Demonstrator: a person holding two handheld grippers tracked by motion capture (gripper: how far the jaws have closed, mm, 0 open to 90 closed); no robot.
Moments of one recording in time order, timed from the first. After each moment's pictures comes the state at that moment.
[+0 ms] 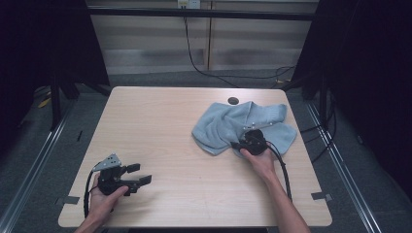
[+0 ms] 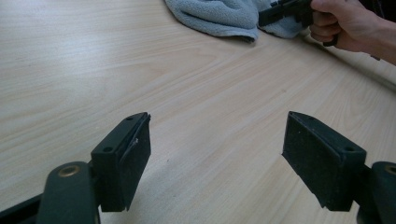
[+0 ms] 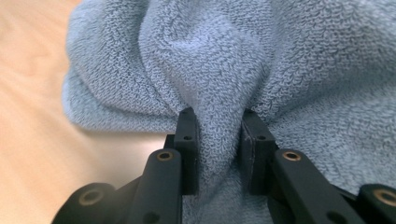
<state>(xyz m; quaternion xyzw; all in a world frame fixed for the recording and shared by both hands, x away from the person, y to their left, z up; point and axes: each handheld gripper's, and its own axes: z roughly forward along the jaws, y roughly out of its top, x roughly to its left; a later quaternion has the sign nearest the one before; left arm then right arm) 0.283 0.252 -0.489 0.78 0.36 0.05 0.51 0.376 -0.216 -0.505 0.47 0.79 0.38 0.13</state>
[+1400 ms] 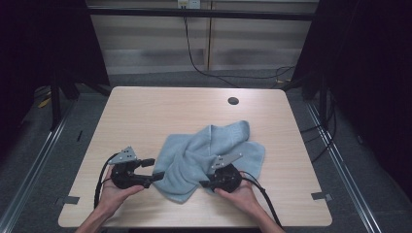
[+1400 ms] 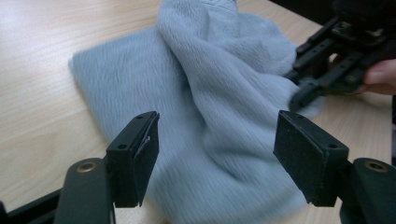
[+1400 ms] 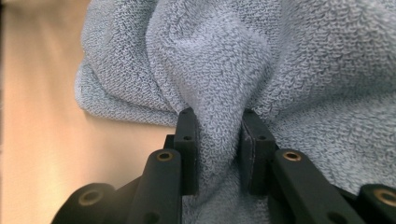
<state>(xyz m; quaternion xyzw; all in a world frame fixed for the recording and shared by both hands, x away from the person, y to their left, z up) 0.292 0.213 -0.466 0.81 0.30 0.05 0.50 0.275 -0.118 -0.502 0.31 0.86 0.41 0.03</state>
